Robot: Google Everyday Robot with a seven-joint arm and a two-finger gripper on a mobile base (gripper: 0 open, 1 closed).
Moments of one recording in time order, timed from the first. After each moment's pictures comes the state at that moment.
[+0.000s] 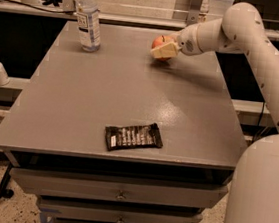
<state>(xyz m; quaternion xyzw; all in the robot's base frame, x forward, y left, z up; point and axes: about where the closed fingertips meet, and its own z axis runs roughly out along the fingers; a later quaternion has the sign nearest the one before) 0.795 -0.063 0.868 -0.45 0.74 0.21 0.45</state>
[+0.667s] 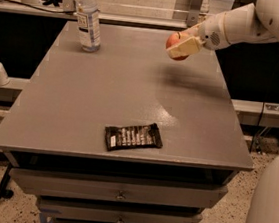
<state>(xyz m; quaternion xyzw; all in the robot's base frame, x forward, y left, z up) 0.739 -0.098 0.912 -0.50 0.73 0.21 0.42</state>
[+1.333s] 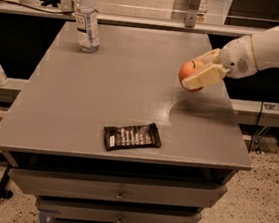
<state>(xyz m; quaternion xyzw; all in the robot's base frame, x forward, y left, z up) 0.624 -0.136 0.895 -0.53 0.72 0.26 0.36</state>
